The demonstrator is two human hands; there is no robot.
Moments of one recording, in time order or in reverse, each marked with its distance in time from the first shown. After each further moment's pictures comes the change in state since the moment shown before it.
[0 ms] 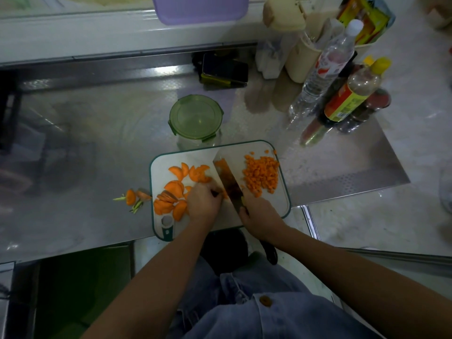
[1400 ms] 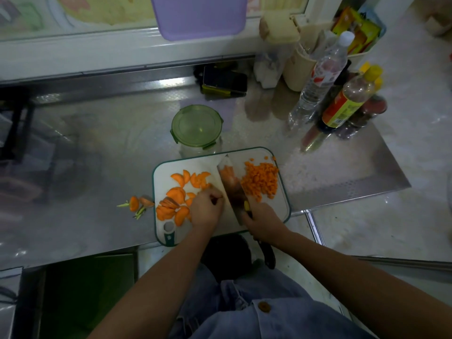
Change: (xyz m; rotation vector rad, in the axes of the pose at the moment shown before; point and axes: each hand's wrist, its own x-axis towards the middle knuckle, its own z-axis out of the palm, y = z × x) left_hand -0.008 -0.002 0.005 -0.118 0.074 -0.012; right_hand -0.001 0.011 -0.003 0.163 0.006 0.004
